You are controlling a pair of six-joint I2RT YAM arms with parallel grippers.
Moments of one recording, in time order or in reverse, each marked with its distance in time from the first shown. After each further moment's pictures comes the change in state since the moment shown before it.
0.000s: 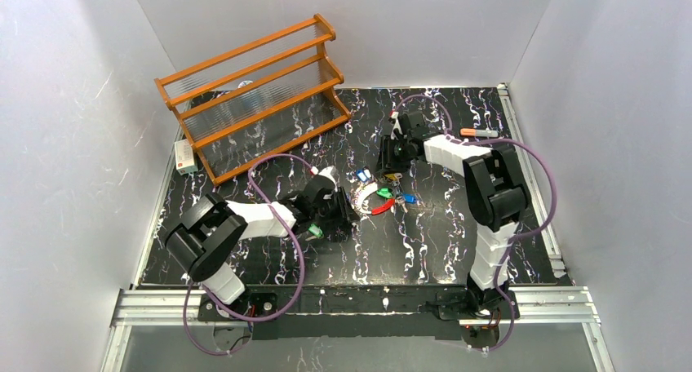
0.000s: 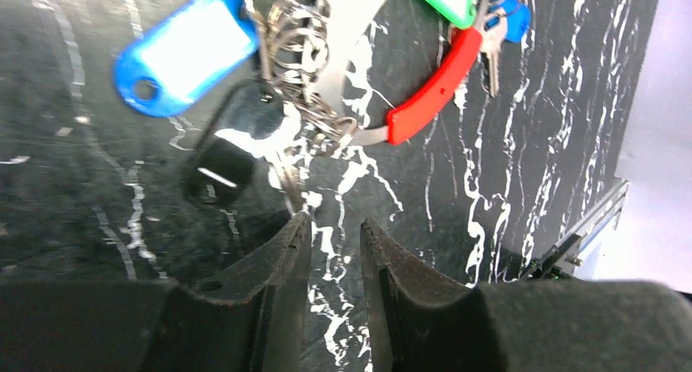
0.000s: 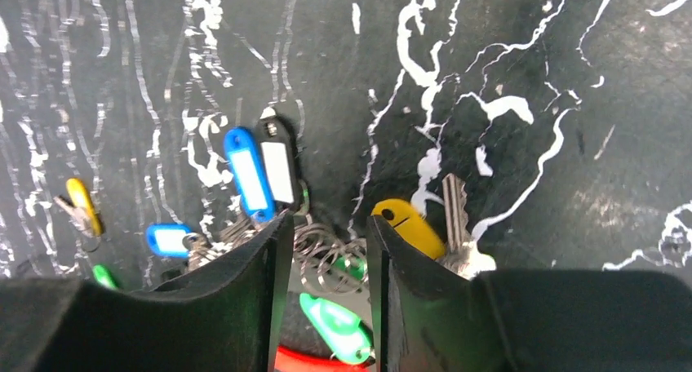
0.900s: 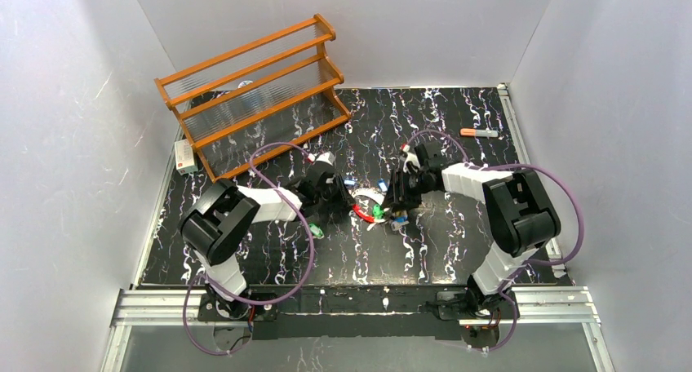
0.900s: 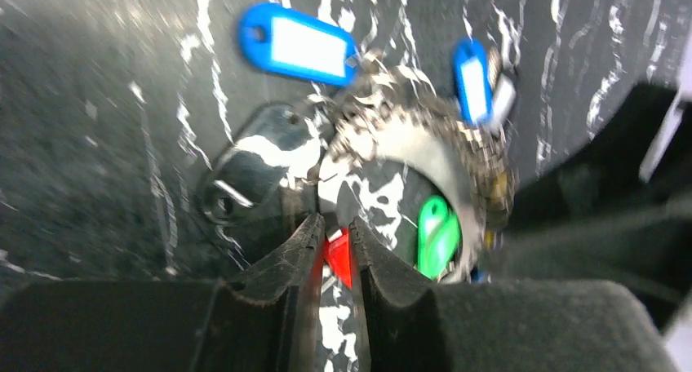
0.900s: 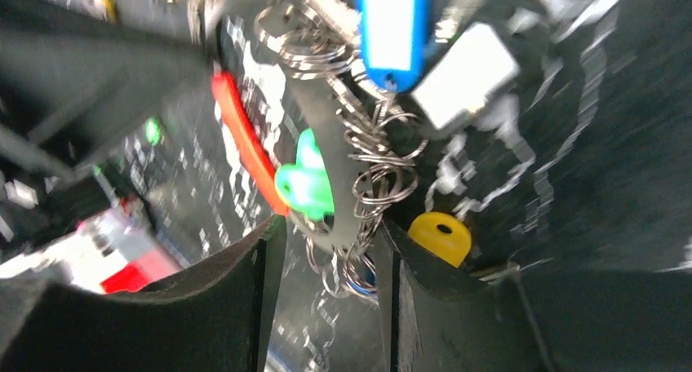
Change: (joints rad) left arm 0.060 0.131 0.113 0.018 -0.052 0.004; right arm -0.026 -0.204 -0.354 0.009 -0.225 0.018
